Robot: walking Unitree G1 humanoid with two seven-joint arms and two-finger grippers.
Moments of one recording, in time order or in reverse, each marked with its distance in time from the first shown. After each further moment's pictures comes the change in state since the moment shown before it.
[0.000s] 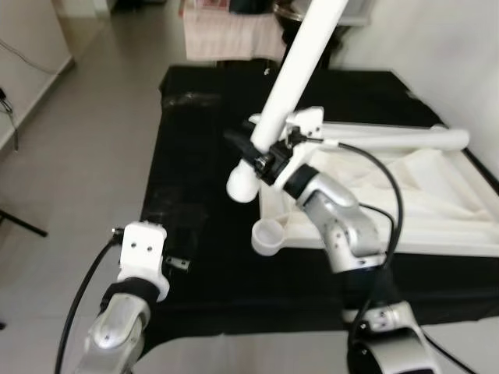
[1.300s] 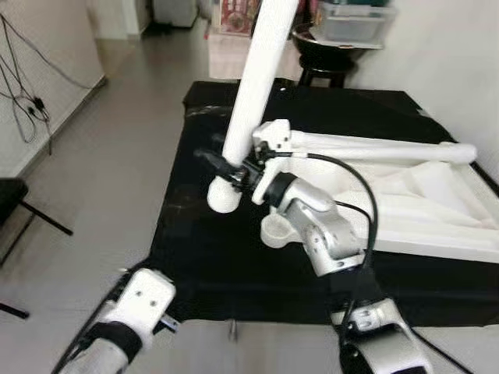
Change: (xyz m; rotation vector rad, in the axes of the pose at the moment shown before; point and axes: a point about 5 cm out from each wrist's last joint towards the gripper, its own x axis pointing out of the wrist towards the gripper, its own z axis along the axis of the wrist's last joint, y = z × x) left arm -0.034 -0.008 -0.011 0.289 0.056 -0.248; right arm 0.016 -0.003 0.002 -0.085 0.042 0.164
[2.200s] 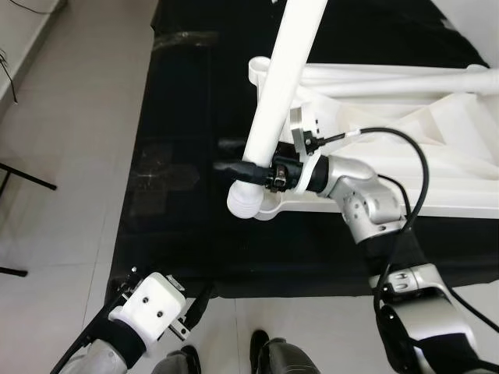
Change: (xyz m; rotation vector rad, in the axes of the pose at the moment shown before) left arm -0.021 -0.006 0.021 0.007 -0.082 -0.086; right arm -0.032 -0.012 0.026 -0.016 0.057 0.458
